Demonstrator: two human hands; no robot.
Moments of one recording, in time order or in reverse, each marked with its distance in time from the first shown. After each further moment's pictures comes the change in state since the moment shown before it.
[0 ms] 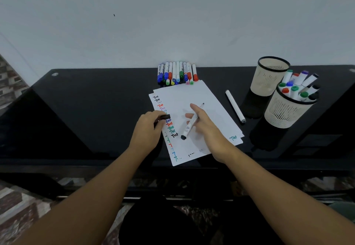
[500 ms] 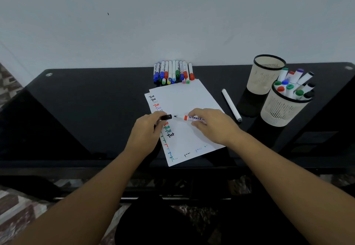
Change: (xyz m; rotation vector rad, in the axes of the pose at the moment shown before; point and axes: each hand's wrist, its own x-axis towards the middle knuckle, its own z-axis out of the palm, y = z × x) left_hand -0.005 0.009 0.001 0.058 0.004 0.147; right_hand 0.019 -0.007 -0.046 -0.953 0.005 -0.173
